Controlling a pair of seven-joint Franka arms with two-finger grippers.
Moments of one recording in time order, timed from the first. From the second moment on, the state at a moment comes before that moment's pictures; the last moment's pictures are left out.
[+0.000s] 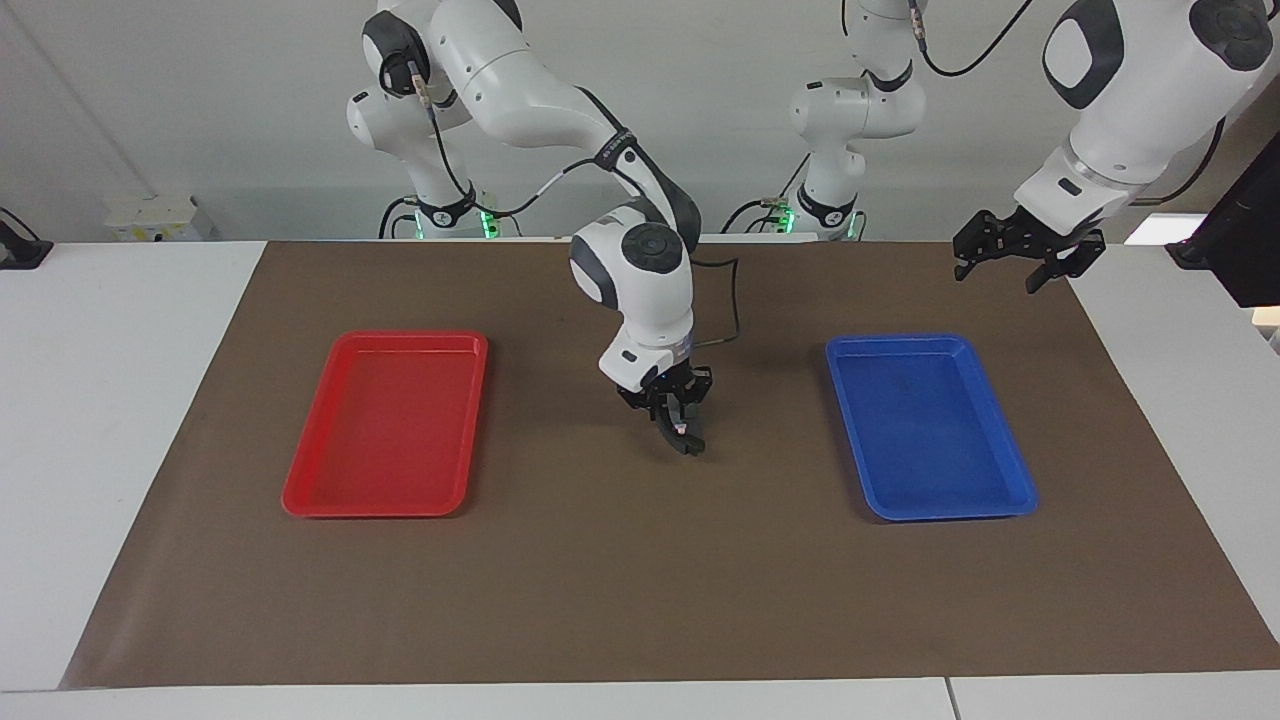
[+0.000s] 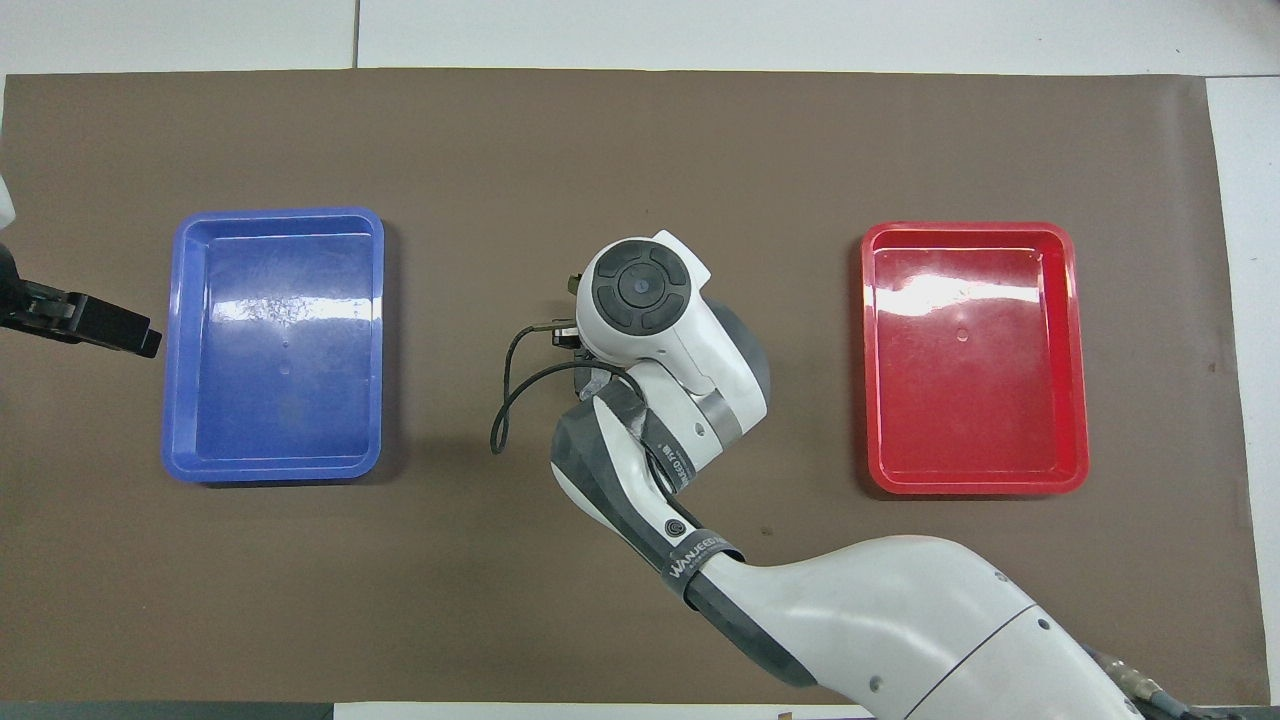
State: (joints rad) left arm -0.06 -0.01 0.03 -1.64 -0.03 1.53 0.23; right arm 0.58 0.54 0.08 -1.59 0.01 2.23 0.63
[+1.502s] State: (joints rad) left arm -0.06 -0.01 0.02 -1.65 -0.01 1.58 0.07; right arm 0.59 0.56 0.08 -1.65 0.01 2.33 0.68
